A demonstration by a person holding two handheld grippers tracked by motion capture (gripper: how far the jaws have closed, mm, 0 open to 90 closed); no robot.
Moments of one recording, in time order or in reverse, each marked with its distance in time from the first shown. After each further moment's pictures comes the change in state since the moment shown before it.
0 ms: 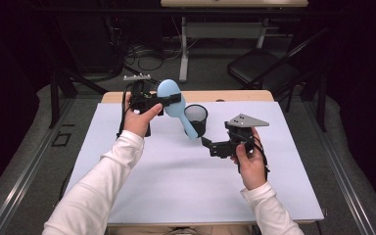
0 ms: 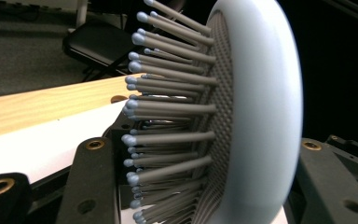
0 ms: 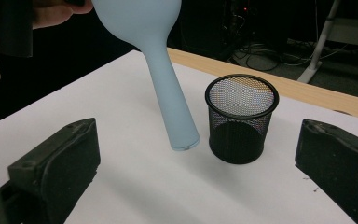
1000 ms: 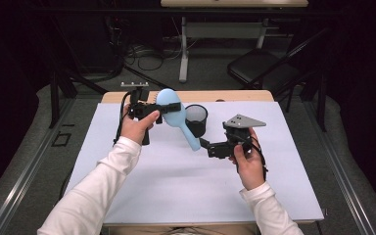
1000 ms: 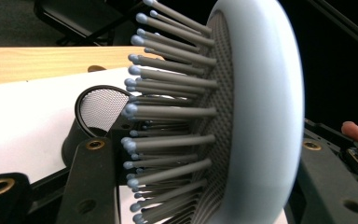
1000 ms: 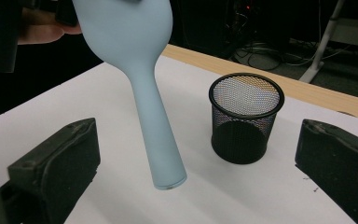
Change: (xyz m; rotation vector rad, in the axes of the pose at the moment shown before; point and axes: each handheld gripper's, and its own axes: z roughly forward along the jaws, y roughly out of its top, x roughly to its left) left arm 0.007 -0.021 -0.004 0.059 -0.088 -0.122; right arm 0.003 -0.001 0.004 0.012 0.004 -0.022
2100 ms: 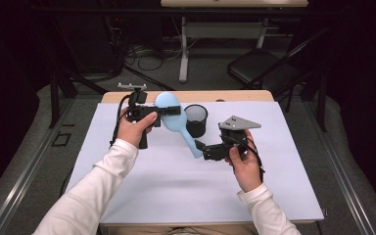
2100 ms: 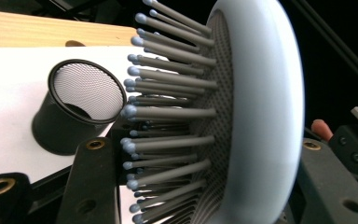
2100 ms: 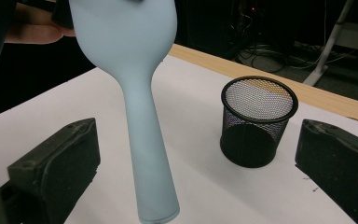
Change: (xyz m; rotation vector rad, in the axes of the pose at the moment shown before) left arm -0.005 -0.005 -0.008 0.048 -0.057 -0.096; right arm 0.013 0.002 0.003 0.001 0.011 -0.024
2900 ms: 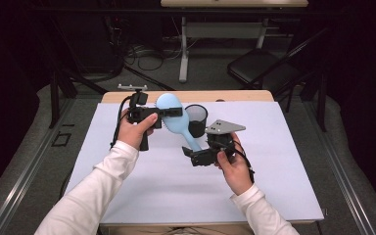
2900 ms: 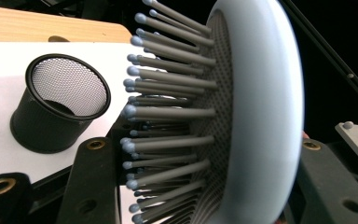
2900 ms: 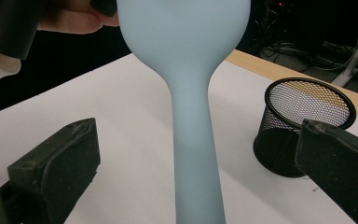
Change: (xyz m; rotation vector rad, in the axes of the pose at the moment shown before) left arm -0.006 -0.003 -0.001 0.009 -0.056 -0.030; right arm 0.027 0.001 0.016 0.033 0.079 -0.045
